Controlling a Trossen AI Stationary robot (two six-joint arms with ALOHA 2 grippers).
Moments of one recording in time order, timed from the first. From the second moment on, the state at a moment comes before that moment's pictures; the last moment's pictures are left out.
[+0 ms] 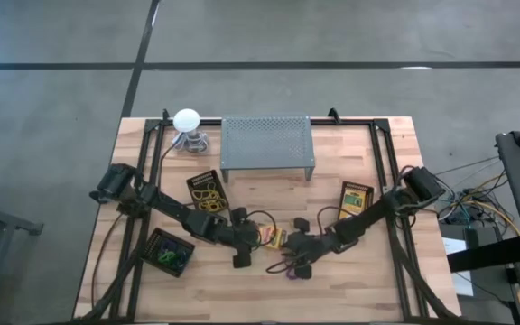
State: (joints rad) left arm -0.35 1.86 0.93 -0.01 -0.25 -0.37; right arm 0.46 1.88 0.75 0.38 0.29 0.46
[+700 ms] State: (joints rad) left arm -0.35 1.86 0.95 0.09 -0.15 -0.34; right arm 0.37 1.77 0.74 0.24 0.37 0.26
